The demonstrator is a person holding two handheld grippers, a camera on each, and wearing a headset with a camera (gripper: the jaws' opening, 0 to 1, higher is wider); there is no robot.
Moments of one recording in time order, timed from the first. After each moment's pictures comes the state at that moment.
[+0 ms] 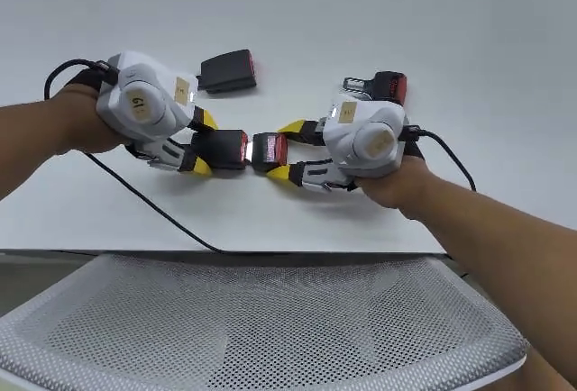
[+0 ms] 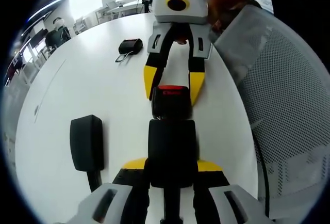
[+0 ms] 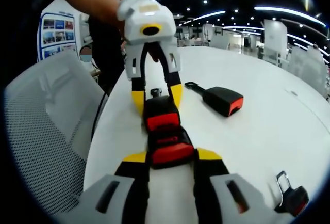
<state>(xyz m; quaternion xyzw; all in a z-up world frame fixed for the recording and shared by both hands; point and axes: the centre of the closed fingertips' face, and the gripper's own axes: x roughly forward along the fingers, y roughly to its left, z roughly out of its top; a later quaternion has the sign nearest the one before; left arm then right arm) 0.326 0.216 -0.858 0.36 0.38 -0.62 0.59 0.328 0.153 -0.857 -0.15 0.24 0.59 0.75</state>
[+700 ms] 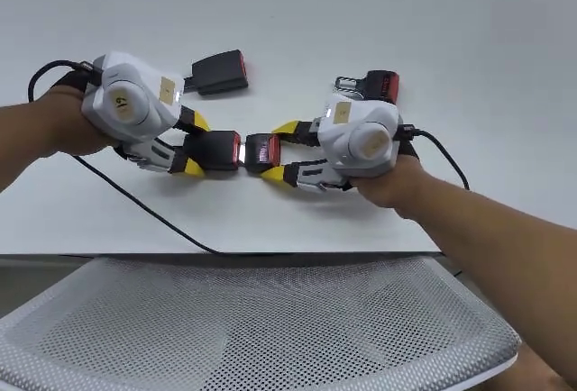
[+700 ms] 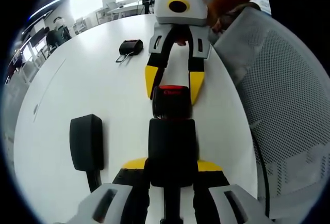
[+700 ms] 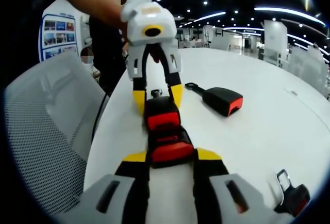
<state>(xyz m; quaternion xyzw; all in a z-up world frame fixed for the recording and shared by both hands) 0.323 0.214 -0.857 0.35 0.37 -0.62 0.59 0.324 0.149 -0.857 -0.14 0.24 0.60 0.75</state>
